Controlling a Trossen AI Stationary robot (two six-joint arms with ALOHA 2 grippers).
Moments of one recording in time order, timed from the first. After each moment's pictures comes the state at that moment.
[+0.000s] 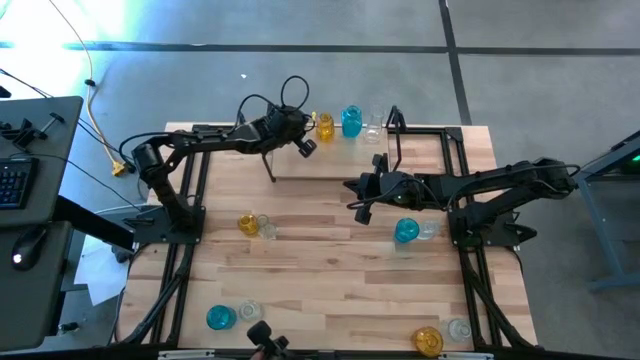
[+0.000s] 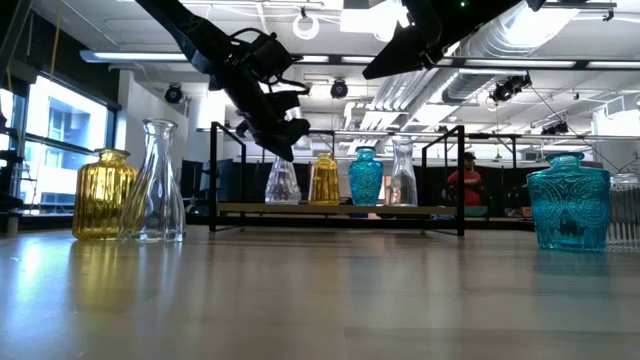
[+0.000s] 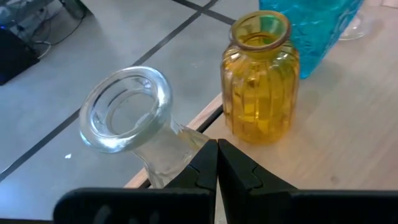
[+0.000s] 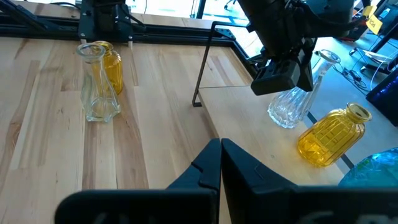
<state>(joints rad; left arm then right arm) 0.54 1.72 1.13 -0.07 -0.36 0.03 0.05 1.31 0.89 -0.03 0.41 -0.05</state>
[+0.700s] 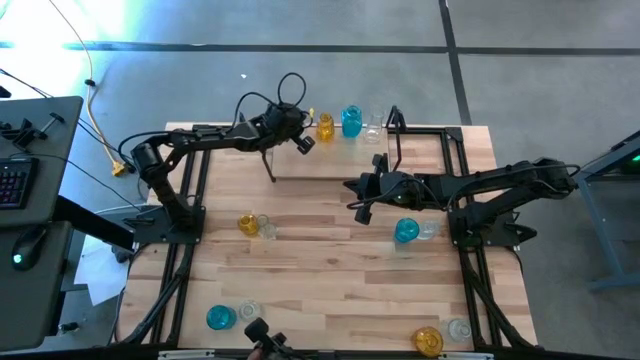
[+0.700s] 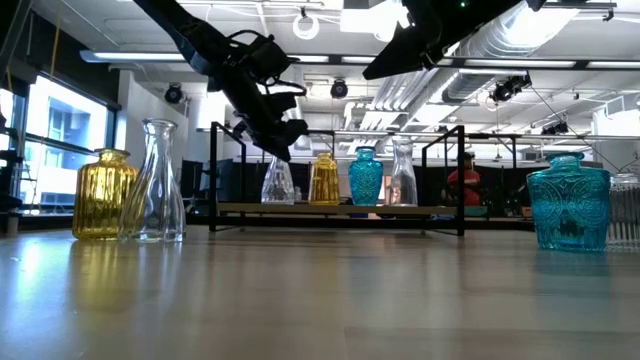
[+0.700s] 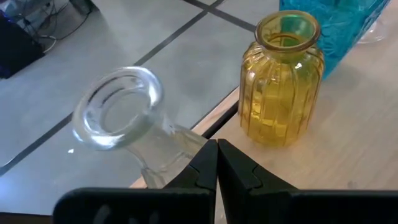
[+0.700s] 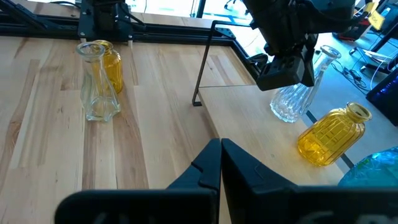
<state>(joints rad) 0.56 1.72 1.13 -0.07 -0.35 0.02 0.05 1.31 0.89 -0.04 0.41 -0.05</state>
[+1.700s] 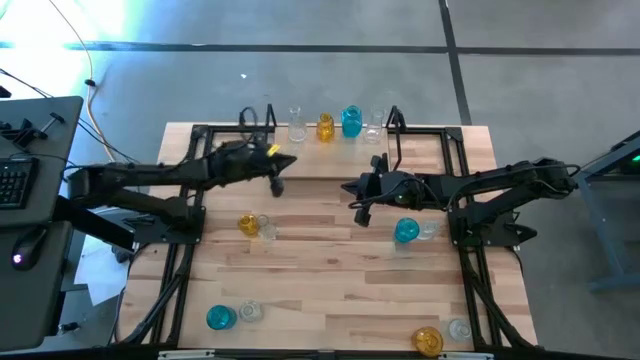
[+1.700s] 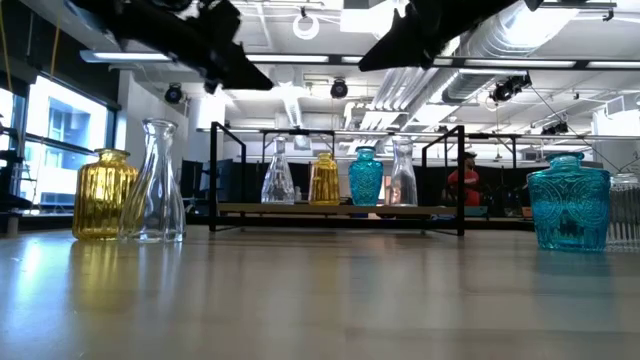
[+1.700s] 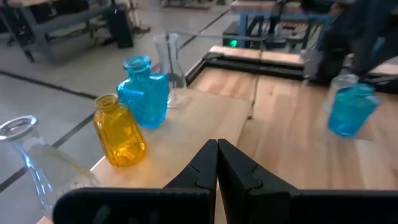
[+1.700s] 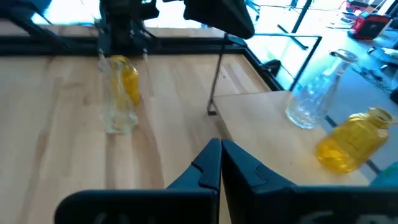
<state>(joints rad) 0.28 1.12 0.65 0.19 -0.15 0.03 0.05 1.31 0.89 0.01 0.36 0.00</state>
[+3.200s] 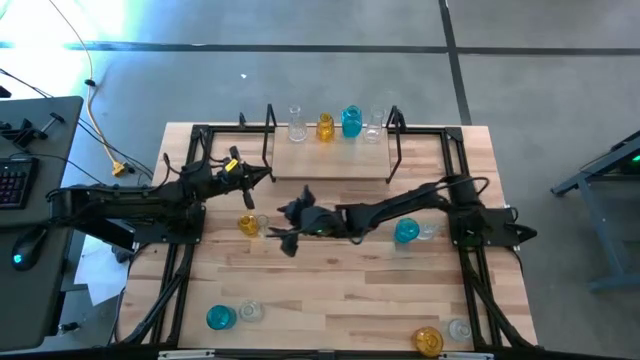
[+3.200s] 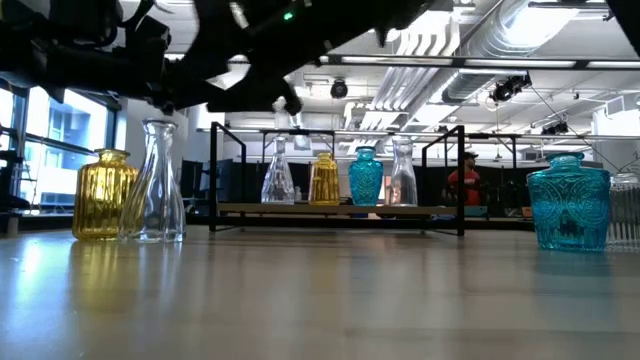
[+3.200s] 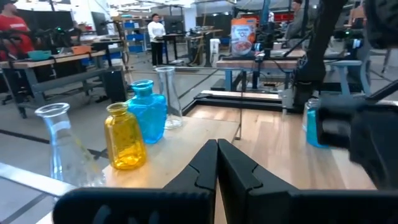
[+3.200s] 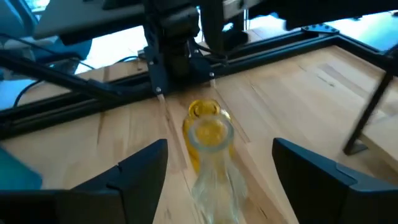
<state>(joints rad) 0.33 0.79 0.16 0.63 -0.03 0.06 0.15 2.09 1.50 0.20 0.35 0.29</state>
